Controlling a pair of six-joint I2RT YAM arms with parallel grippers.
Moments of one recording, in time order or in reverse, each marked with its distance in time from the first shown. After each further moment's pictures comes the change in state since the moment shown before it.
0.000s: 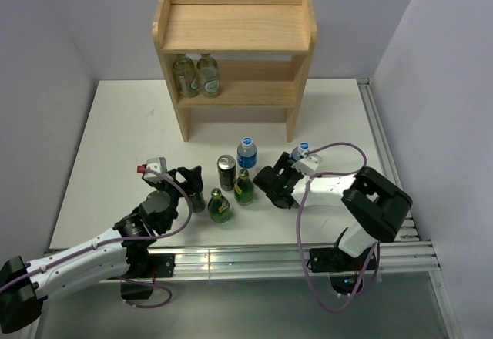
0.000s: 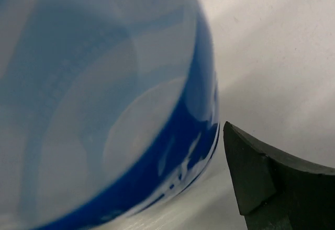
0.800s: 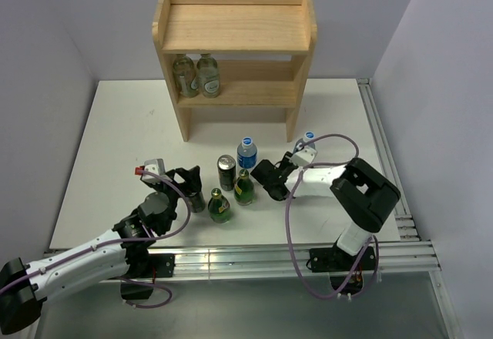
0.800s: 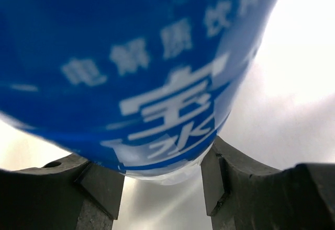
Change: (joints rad) left arm 0.000 -0.027 -0.023 0.019 -0.015 0.003; right arm -0.065 0.131 0.114 -0.076 -0.039 -0.034
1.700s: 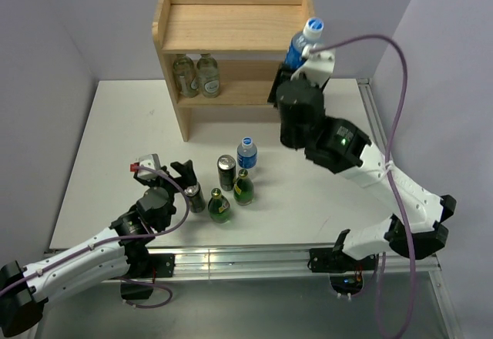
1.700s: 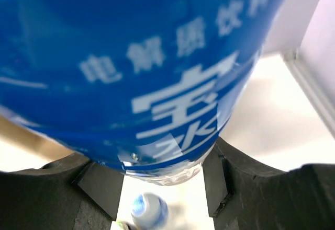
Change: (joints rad) left arm 0.031 0.006 0.068 -0.079 -0.085 0.019; right arm 0.194 -0.347 0.944 -0.252 -0.003 -0.941
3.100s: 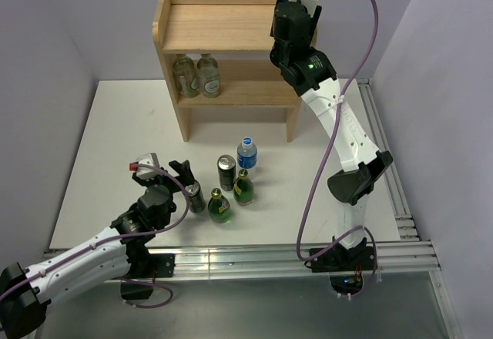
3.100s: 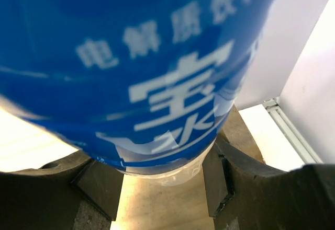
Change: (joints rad) left arm 0.055 0.017 -0.006 -0.033 0.016 -0.030; right arm -0.444 0.601 0.694 0.100 -0.261 -0.264
